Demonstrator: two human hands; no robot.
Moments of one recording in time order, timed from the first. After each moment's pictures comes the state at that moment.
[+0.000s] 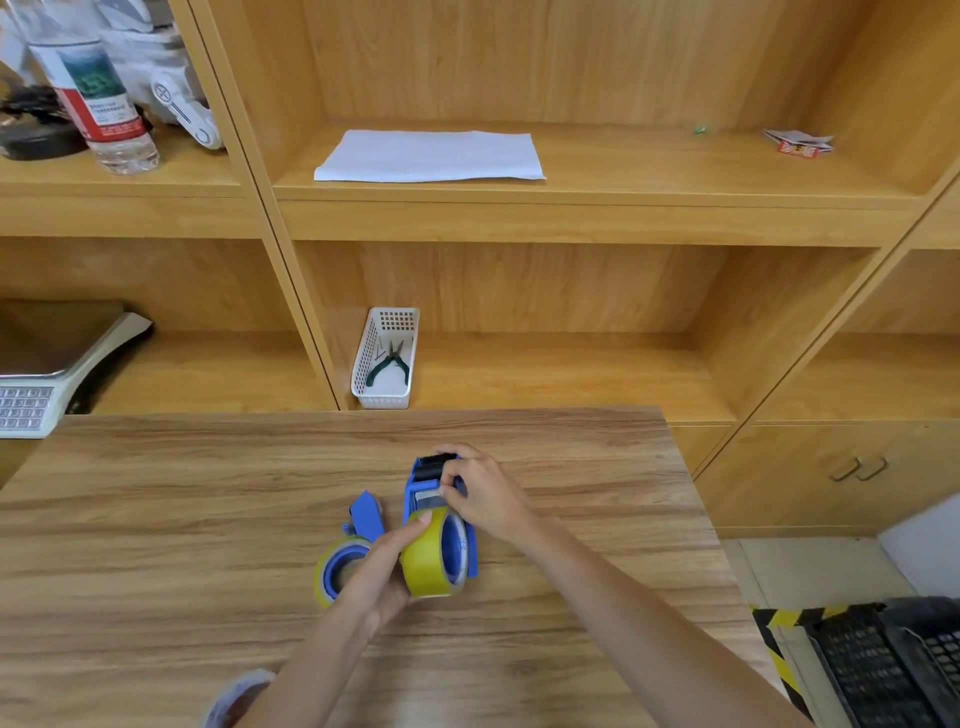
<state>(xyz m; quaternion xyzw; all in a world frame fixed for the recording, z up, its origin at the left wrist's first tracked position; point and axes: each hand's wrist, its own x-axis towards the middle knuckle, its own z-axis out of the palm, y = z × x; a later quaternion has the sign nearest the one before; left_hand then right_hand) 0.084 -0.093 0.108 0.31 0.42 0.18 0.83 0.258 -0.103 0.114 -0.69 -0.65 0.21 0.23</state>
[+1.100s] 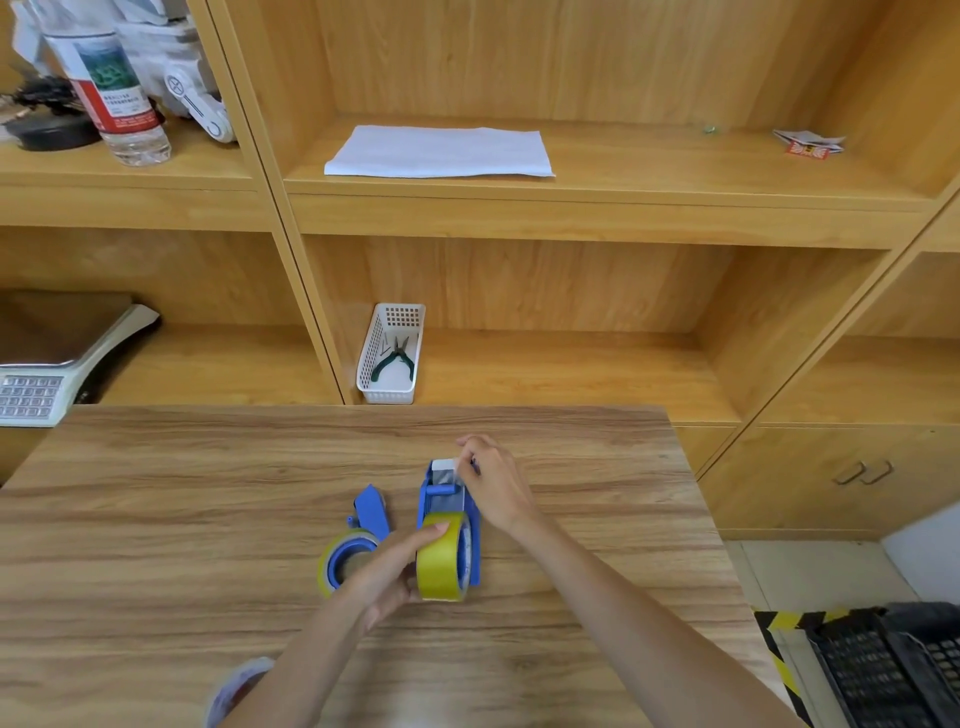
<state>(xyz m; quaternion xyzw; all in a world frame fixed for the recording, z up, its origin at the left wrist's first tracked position) 0.080 -0.090 0.099 0.37 0.47 0.09 0.80 0.254 -0.104 0.113 -0.76 -0.54 0.20 0.30</state>
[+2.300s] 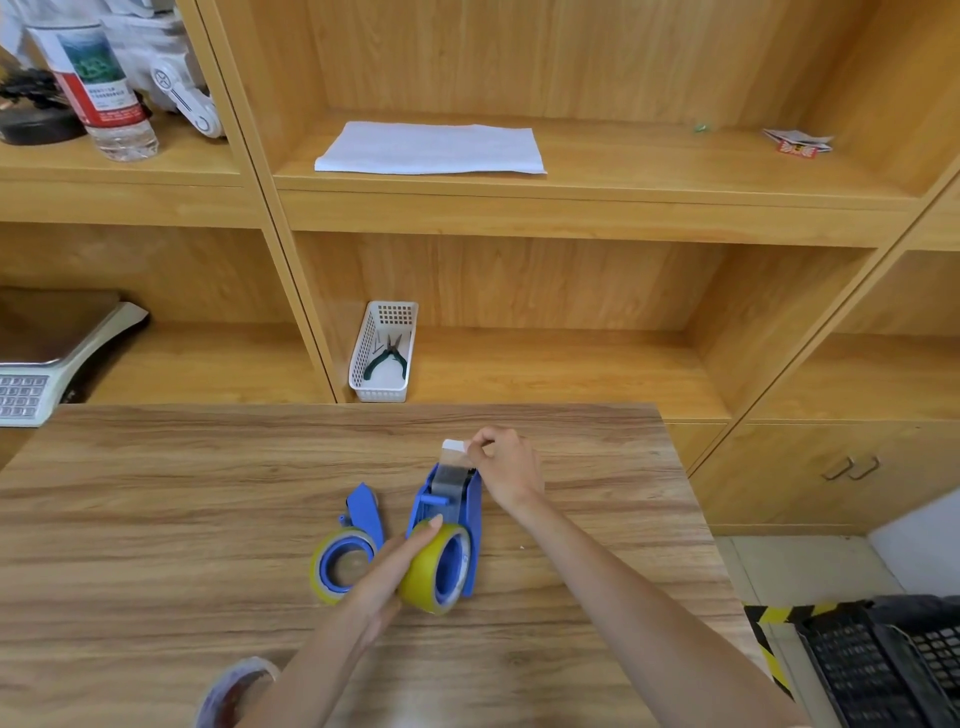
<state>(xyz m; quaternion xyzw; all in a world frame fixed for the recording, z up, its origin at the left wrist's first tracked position) 0.082 -0.101 0.091 0.39 0.47 0.10 0.79 0.268 -0.103 0.125 -0.83 -0.42 0.21 0.31</state>
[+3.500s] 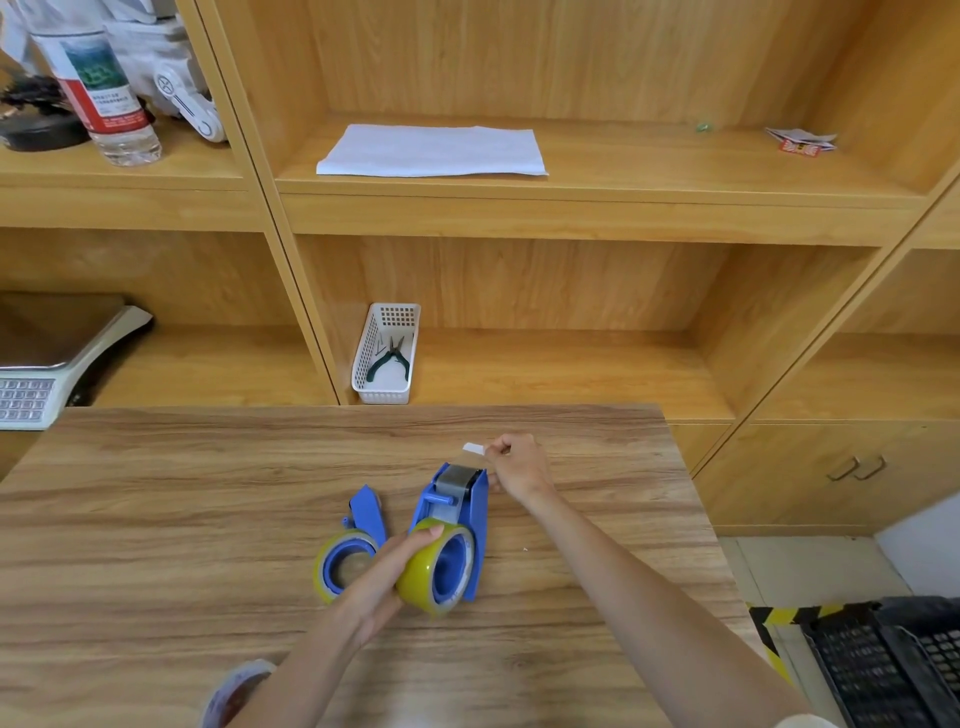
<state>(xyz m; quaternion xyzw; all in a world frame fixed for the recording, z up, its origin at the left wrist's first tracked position) 0.081 -0.103 0.112 0.36 0.46 0.12 0.80 0.286 -0.098 0.114 -0.81 -0.32 0.32 0.36</state>
